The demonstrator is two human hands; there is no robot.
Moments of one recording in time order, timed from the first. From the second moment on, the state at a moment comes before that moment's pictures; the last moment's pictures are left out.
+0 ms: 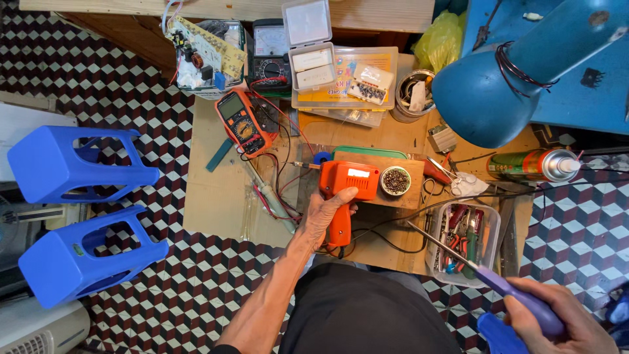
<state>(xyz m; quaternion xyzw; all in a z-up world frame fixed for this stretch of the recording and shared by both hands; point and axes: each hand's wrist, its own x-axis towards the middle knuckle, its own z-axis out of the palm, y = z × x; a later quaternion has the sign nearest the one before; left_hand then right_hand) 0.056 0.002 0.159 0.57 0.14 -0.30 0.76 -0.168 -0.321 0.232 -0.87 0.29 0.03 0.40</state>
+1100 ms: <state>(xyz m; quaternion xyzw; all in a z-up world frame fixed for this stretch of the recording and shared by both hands) 0.072 0.005 0.190 0.48 0.18 -0.31 0.80 -0.110 -0.251 0.254 -0.63 0.34 -0.15 0.68</state>
